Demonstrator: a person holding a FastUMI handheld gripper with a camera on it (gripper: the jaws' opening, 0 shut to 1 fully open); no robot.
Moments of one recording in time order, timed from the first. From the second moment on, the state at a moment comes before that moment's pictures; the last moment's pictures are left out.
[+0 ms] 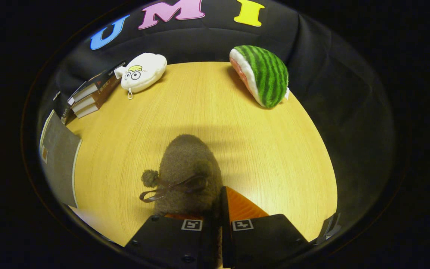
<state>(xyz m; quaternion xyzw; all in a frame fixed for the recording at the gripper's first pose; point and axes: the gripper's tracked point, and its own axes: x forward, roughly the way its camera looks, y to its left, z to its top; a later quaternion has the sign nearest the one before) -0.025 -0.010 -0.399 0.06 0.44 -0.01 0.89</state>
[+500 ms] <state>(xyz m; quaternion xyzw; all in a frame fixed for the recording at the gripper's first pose) -0.031 0.005 -0.308 0.13 0.41 -0.02 0.90</state>
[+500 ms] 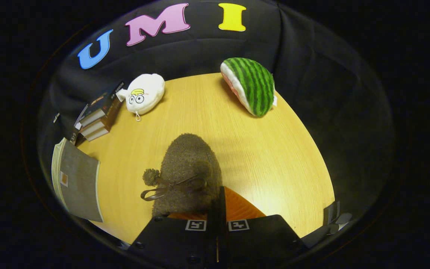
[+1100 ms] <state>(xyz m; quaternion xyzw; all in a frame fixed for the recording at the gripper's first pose) -0.021 0.161 -0.149 0.17 0.36 0.06 0.92</state>
